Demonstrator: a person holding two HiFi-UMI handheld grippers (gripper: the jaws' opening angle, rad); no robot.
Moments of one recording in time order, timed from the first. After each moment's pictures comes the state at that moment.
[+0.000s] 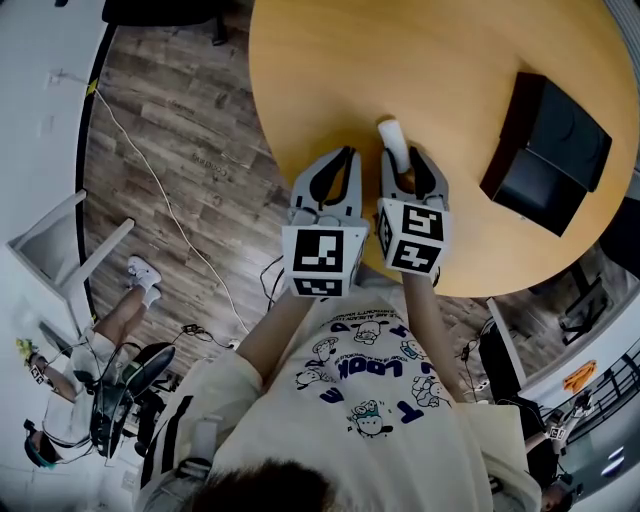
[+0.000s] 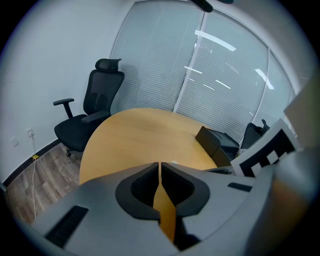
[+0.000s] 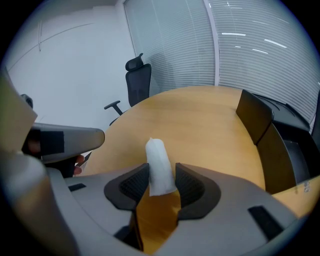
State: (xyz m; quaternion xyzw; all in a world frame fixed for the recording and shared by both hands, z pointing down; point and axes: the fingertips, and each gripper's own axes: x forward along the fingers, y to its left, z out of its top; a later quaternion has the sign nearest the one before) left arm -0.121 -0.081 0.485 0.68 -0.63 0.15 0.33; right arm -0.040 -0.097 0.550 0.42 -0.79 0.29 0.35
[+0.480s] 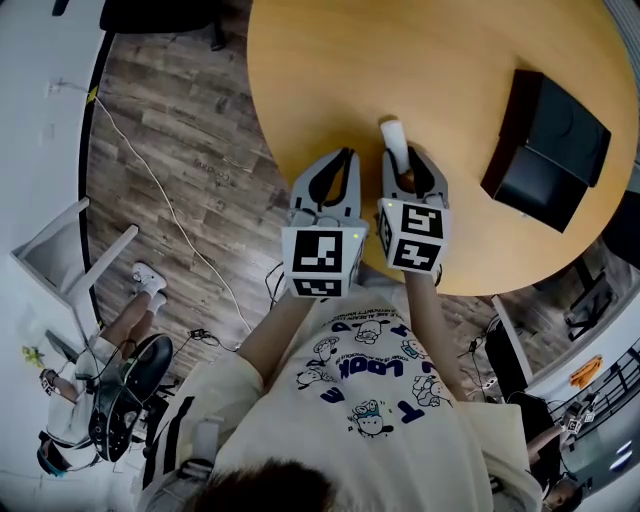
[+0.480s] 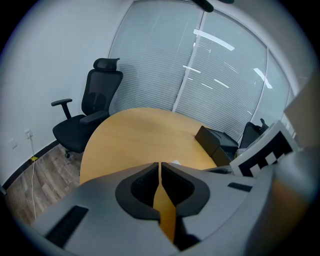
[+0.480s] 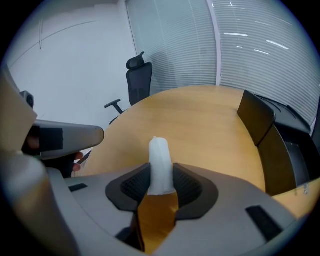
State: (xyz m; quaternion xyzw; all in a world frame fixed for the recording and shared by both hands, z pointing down) left arm -0.126 -0.081 0.483 0.69 -0.62 0.16 0.33; right arm -0.043 -0.096 0.550 0.42 -0.79 0.28 0.36
